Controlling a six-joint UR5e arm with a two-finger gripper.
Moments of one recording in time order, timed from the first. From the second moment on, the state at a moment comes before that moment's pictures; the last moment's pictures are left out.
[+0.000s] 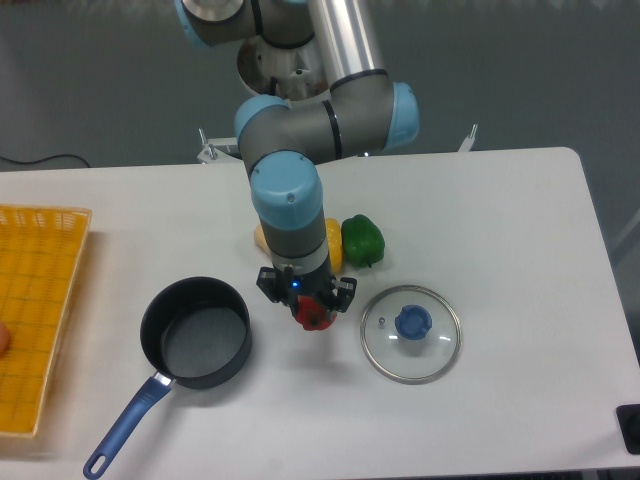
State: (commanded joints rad) arm 2.32 -1.92 -1.56 -1.15 1.60 0.48
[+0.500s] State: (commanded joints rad) arm 2.33 -1.89 -1.56 -1.21 1.57 0.55
